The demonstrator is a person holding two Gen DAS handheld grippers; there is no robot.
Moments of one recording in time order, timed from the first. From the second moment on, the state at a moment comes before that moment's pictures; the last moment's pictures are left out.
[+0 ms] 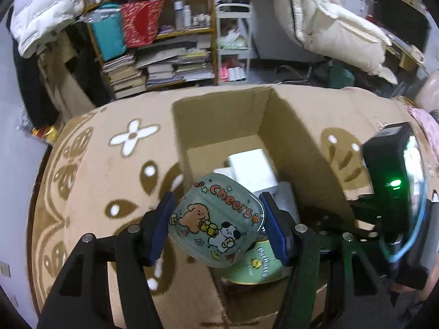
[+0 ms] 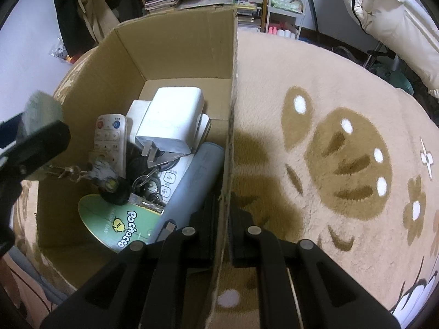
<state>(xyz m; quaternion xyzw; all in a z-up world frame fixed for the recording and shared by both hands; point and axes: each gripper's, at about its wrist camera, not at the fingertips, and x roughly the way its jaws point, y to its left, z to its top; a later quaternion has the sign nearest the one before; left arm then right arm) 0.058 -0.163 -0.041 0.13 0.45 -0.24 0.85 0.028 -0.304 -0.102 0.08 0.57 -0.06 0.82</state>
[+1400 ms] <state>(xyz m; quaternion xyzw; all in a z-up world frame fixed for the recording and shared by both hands) -0.074 -0.038 0.054 0.13 0.28 -0.12 0.94 -0.108 -0.241 0.042 0.07 0.35 -0.05 0.93</state>
